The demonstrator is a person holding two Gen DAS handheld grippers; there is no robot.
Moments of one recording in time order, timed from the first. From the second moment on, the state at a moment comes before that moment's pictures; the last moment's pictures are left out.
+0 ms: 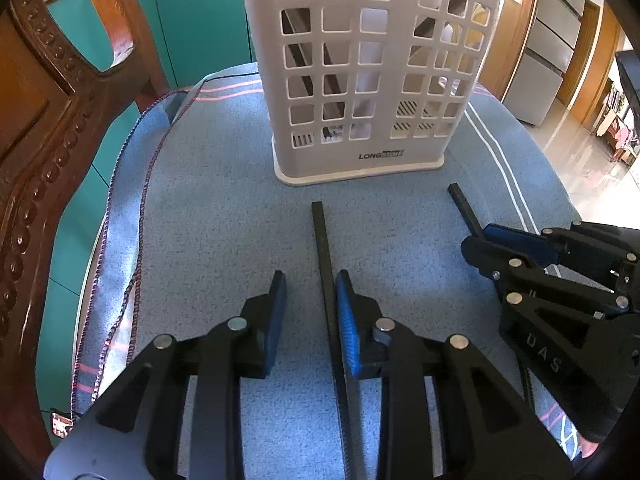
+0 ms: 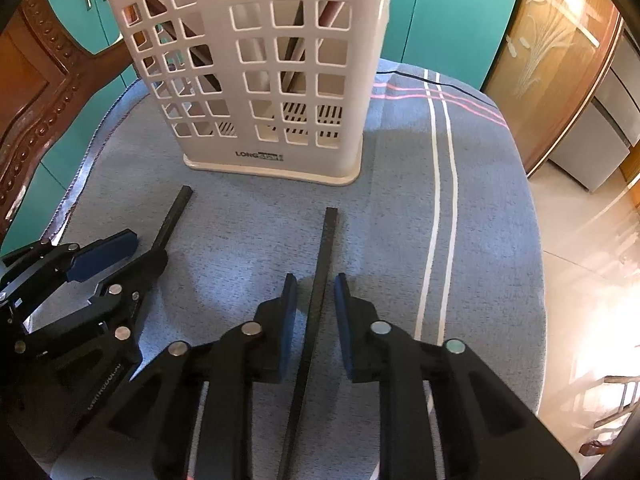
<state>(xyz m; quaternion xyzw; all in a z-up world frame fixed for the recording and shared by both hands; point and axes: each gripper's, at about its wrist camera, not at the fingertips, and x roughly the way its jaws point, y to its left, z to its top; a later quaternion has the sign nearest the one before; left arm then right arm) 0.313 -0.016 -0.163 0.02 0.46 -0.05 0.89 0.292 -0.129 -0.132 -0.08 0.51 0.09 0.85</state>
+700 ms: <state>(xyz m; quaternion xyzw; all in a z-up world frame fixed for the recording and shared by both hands) 0.308 -0.025 -0.158 0.02 0.46 -0.06 0.89 0.288 -0.129 -0.126 -0.07 0.52 0.10 0.85</state>
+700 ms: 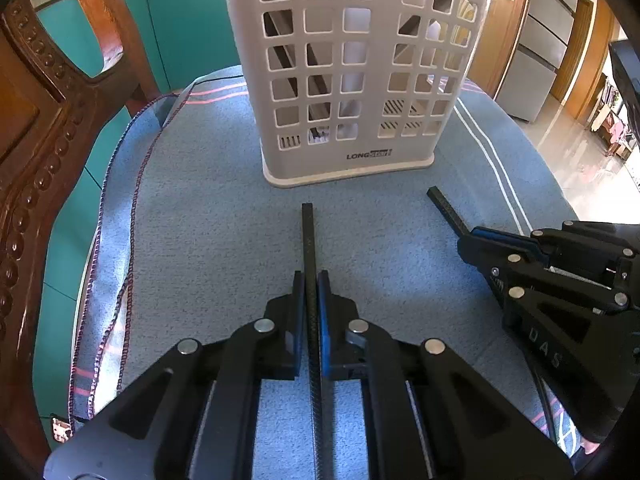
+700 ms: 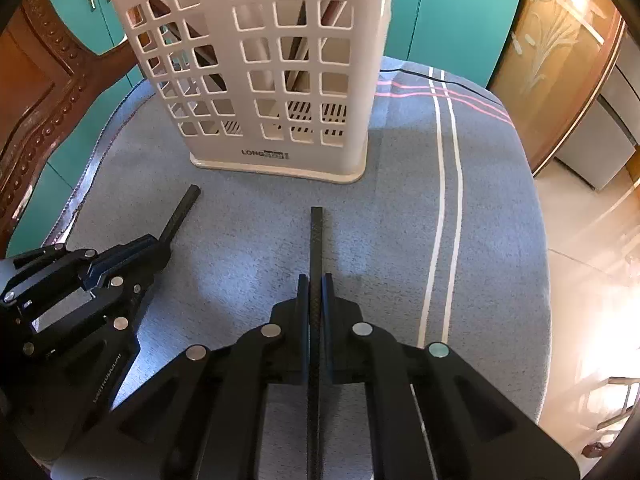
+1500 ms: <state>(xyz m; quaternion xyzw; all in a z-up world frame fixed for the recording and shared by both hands) 0.248 -0.002 -0.032 -0.02 0.31 -0.09 0.95 0.238 -0.176 0.005 0.05 0.38 0.18 0.91</state>
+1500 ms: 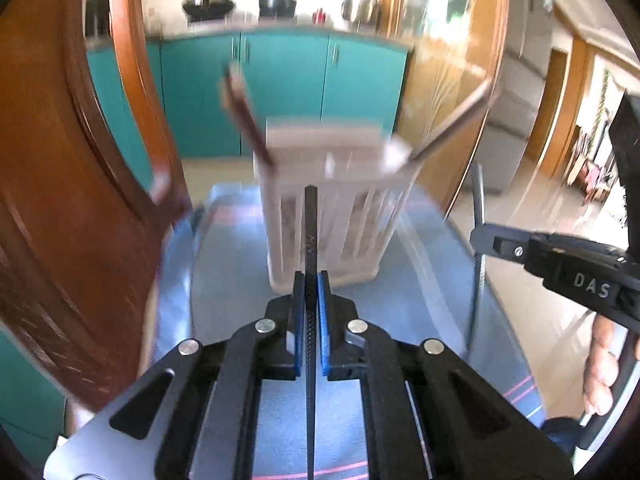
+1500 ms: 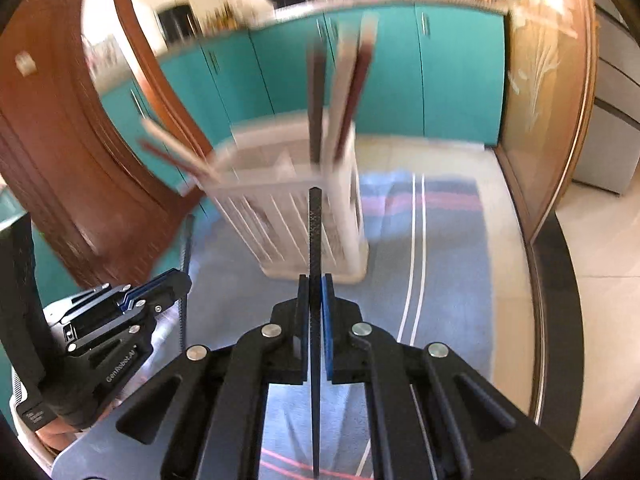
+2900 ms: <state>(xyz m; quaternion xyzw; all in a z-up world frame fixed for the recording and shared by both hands) 0.343 0.023 0.027 -0.12 0.21 -0.04 0.97 0.309 -0.144 0.061 0.07 0.24 0.11 0.96</state>
